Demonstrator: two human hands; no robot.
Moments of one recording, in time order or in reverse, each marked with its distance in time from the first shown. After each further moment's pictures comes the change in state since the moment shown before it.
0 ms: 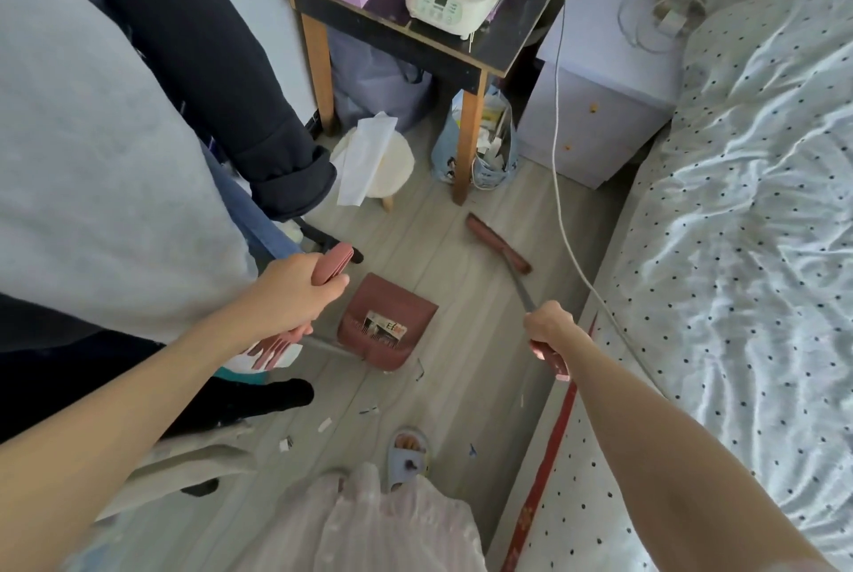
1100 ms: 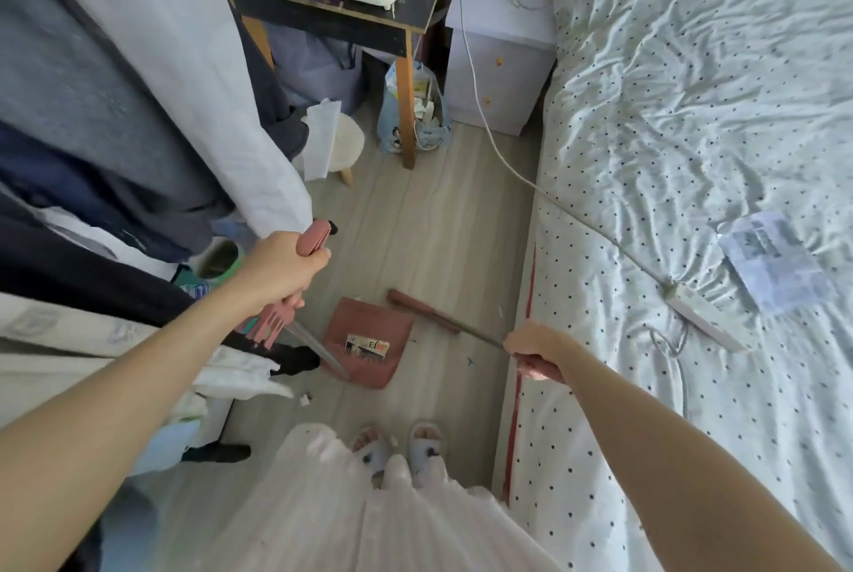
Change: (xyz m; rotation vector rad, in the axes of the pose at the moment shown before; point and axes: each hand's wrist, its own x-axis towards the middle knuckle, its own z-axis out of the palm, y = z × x) left_hand -0.174 -0.098 0.020 0.019 0.031 0.131; right_hand -0.198 0.185 0.146 0.462 -0.205 0.085
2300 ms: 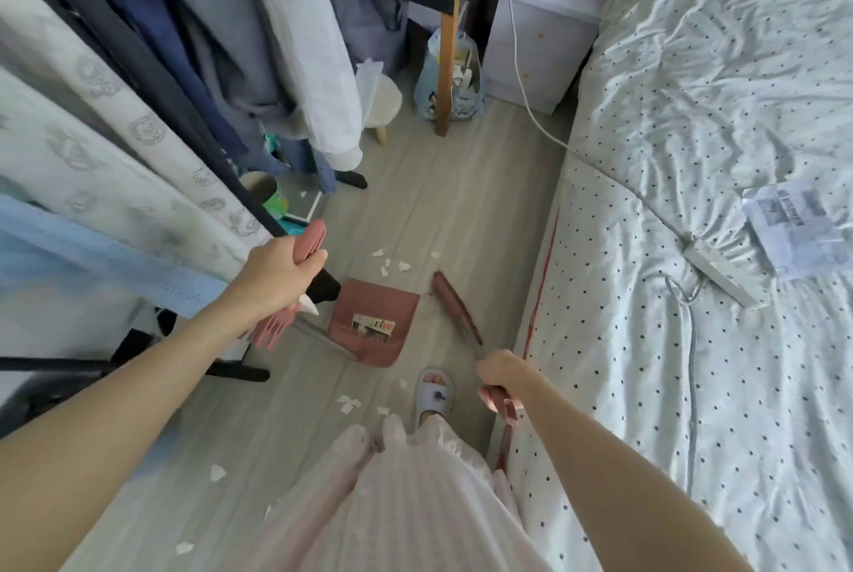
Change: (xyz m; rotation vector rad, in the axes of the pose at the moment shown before) left_hand -0.144 -0.105 0.040 0.131 0.143 -0.012; right_hand -0.062 0.128 0.126 -0.098 -0.071 0.011
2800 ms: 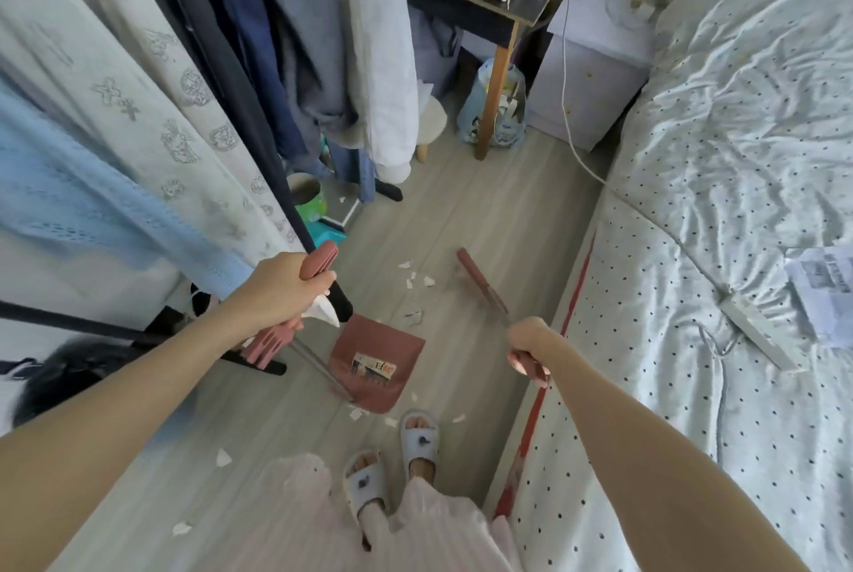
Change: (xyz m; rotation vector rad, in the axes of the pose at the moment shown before) left_hand -0.027 -0.037 -0.031 -0.116 -0.063 -0.077; right_hand 0.001 -0.073 -0.010 -0.356 0.183 0.023
